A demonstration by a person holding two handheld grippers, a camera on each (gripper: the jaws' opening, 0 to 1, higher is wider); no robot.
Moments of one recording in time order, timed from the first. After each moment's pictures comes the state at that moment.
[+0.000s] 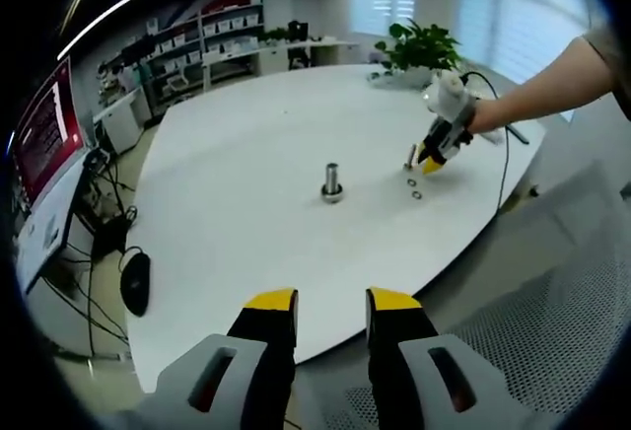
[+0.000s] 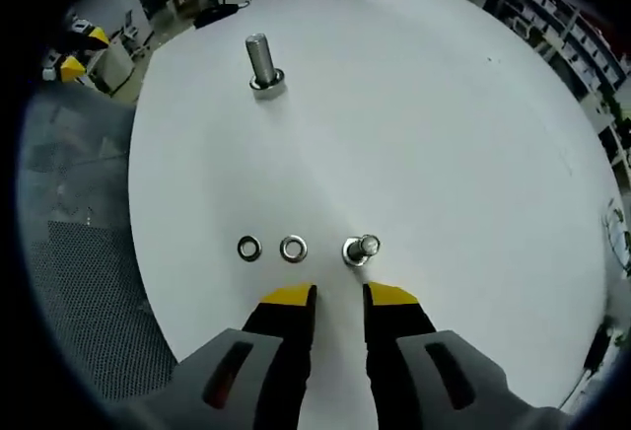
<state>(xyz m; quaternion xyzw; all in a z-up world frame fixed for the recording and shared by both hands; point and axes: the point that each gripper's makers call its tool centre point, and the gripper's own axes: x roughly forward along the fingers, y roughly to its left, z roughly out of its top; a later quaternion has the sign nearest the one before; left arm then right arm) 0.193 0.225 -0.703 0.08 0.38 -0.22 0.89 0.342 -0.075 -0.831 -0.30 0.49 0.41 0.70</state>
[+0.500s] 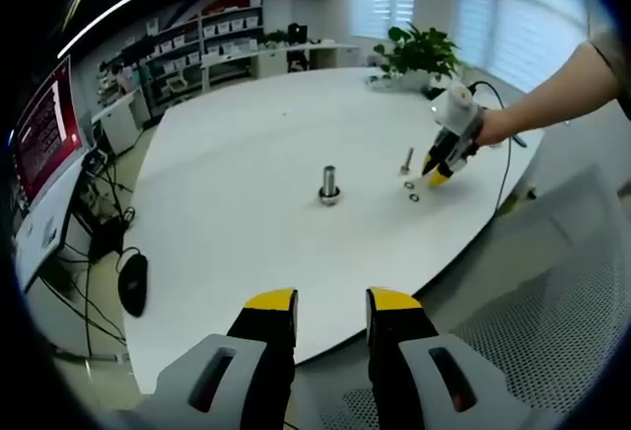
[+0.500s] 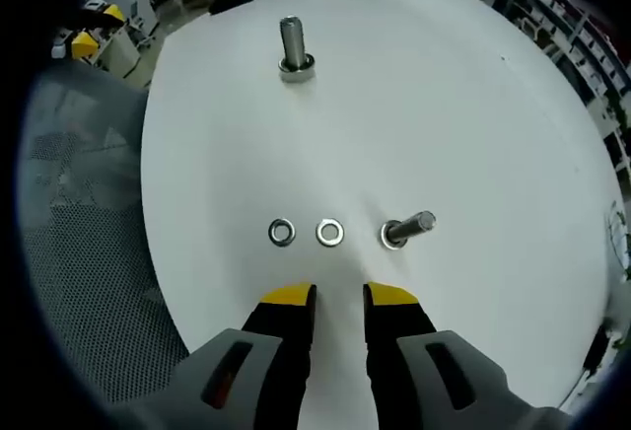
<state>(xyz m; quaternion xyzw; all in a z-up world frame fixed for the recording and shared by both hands) 0.191 0.221 -0.703 0.08 0.38 -0.23 0.89 0.318 -0.066 -0.837 -0.32 0.49 0.42 0.69</state>
